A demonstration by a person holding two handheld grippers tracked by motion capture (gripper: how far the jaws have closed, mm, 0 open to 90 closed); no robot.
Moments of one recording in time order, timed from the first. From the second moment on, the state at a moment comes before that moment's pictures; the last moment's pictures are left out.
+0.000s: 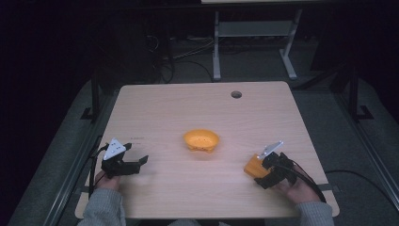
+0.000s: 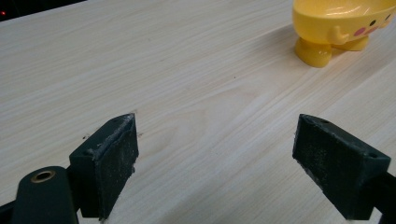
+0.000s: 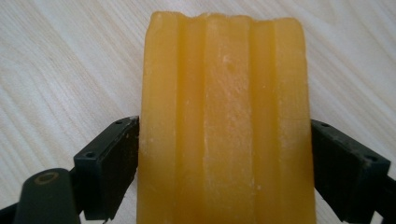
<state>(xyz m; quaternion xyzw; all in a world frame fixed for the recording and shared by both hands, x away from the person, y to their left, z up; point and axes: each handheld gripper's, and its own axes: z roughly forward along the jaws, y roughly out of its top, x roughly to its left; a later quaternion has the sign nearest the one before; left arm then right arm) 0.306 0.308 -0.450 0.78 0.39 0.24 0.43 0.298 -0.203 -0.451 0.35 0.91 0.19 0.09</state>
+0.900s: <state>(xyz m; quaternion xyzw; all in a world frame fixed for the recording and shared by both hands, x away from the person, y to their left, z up) 0.306 0.307 -0.450 0.78 0.38 0.24 0.43 0.304 -0.199 -0.449 0.34 0.92 0.18 0.08</state>
